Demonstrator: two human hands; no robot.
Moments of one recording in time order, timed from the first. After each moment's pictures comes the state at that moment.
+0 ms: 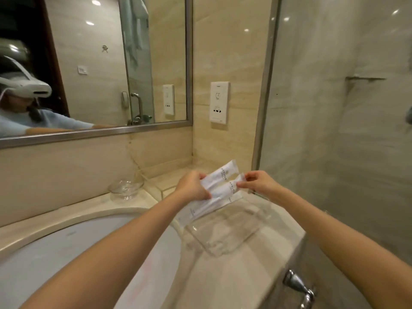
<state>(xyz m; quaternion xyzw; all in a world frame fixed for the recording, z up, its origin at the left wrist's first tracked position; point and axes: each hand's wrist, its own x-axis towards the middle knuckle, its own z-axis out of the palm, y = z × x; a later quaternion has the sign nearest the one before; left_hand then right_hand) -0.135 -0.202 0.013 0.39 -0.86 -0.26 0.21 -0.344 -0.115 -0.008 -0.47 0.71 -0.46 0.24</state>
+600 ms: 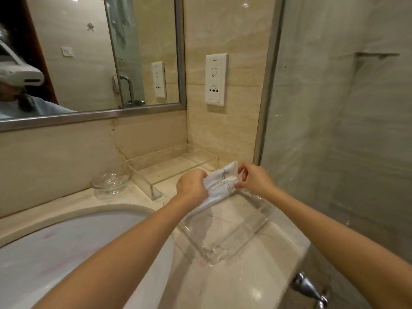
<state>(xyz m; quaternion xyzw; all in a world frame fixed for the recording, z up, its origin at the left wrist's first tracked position) -0.178 -0.227 -0.029 0.43 -0.87 -0.12 0.18 -0.365 -0.157 -0.047 -0.51 0.81 -0.28 0.00</state>
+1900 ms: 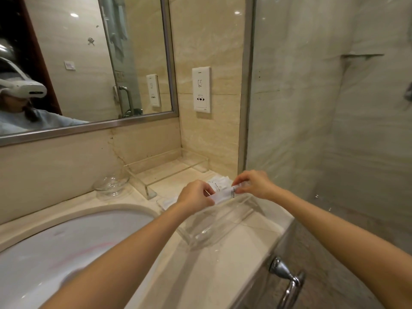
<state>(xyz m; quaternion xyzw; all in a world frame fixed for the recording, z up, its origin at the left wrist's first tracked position) -0.174 -0.170 -0.028 0.37 -0.88 -0.25 0.16 -0.384 -0.098 -0.041 -0.60 0.77 -0.23 0.04</state>
